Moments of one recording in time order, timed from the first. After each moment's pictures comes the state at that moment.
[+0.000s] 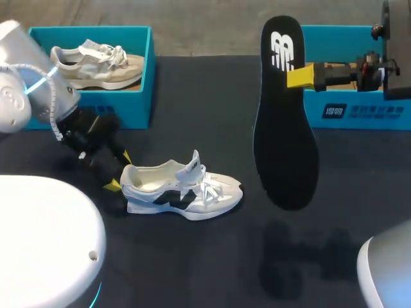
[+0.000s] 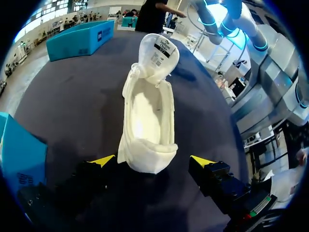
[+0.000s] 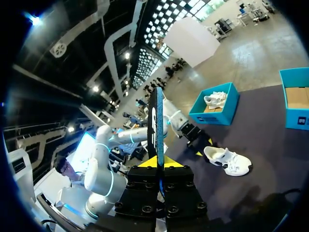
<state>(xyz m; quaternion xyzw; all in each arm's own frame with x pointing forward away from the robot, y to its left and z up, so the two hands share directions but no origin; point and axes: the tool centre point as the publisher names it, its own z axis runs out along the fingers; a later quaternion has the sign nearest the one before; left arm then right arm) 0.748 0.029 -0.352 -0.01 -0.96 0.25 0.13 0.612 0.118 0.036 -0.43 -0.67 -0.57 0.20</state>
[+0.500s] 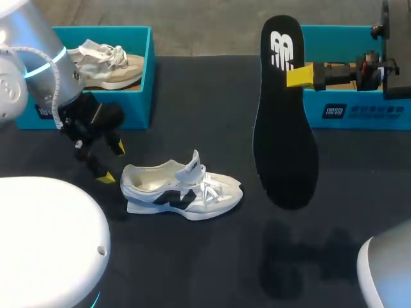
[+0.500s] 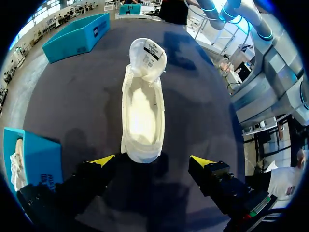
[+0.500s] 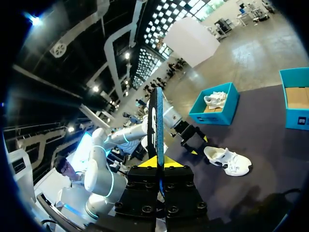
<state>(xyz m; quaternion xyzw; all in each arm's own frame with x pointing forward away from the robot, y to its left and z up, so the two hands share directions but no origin) 0.745 0.038 -0.311 -0.03 -0.98 0.17 0.09 0.612 0.119 0.036 -0.43 -0.67 -0.57 0.20</state>
